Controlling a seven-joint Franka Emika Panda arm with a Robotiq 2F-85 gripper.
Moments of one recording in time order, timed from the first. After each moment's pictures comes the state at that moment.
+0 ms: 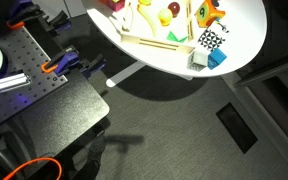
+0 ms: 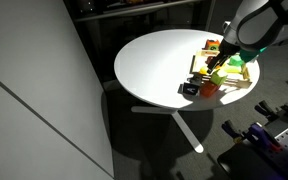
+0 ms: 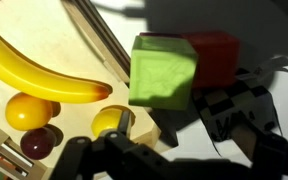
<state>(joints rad) -0.01 0.15 0.07 -2.59 0.06 2.94 -0.18</state>
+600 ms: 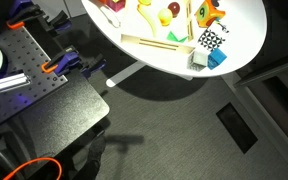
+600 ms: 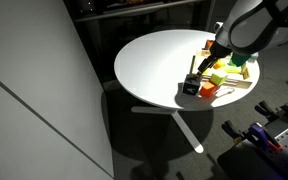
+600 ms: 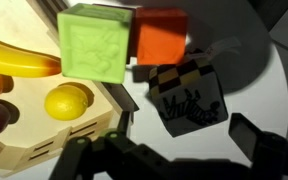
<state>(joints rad) 0.00 0.15 0.20 -2.60 0.19 3.00 -0.24</state>
